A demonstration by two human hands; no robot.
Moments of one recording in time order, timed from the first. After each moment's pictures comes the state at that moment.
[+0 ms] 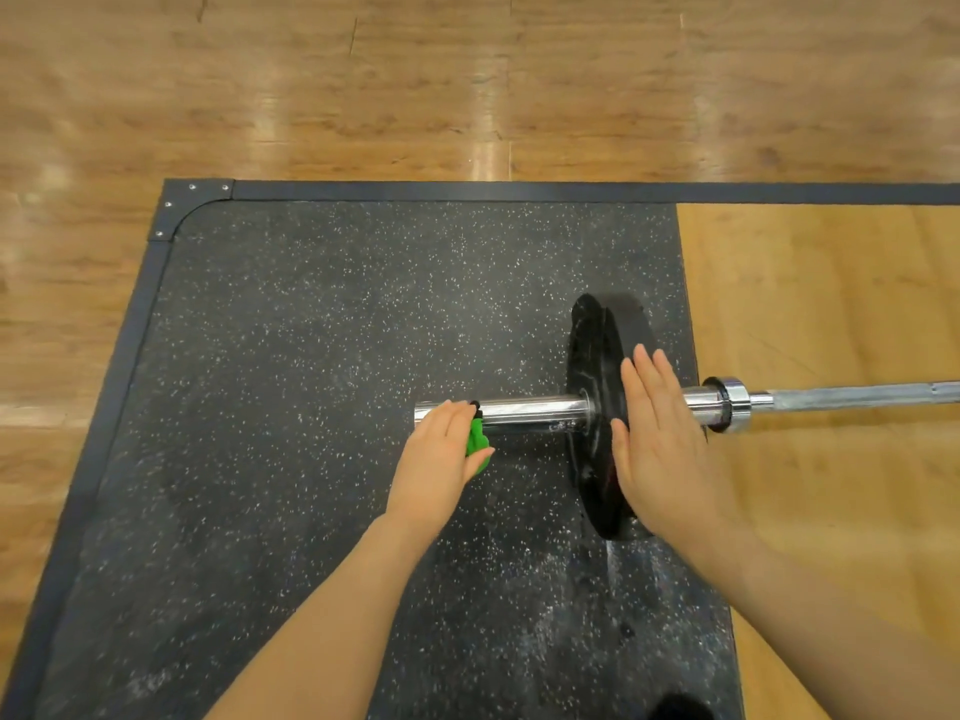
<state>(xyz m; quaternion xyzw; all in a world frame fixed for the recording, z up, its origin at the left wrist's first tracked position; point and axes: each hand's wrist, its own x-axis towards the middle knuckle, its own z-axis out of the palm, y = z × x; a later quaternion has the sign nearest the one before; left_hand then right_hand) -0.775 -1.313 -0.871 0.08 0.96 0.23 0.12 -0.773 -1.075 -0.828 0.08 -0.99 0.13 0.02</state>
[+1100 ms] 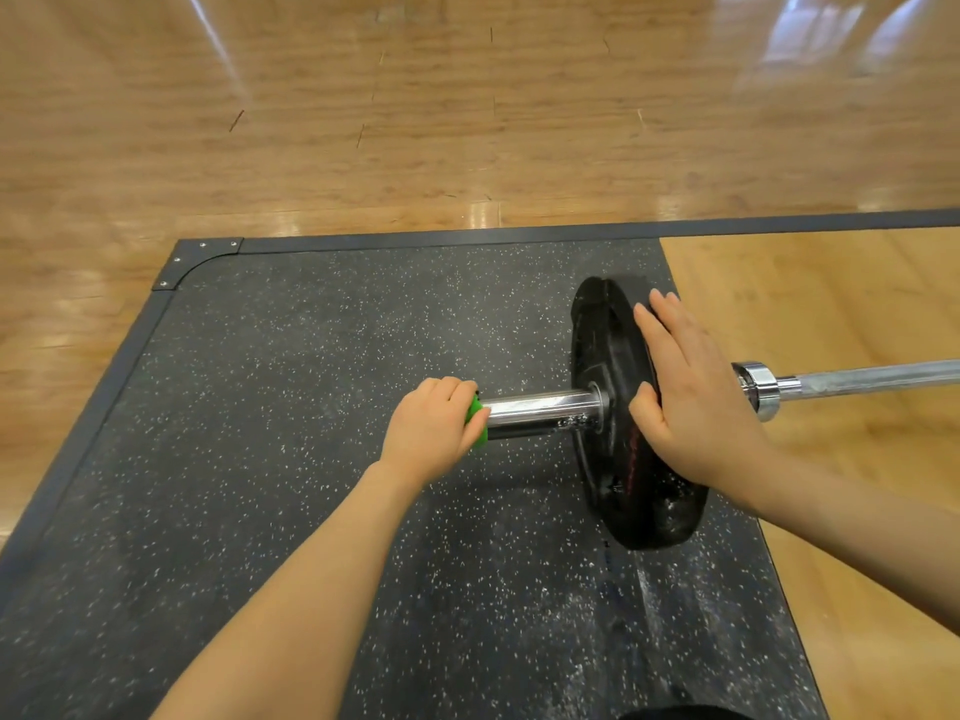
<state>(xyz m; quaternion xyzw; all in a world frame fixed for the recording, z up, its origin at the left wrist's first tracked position) -0.809 -1.330 -0.952 0.21 0.97 0.08 -0.08 -0.768 -1.059 -0.864 0.12 -0.97 0.19 0.13</state>
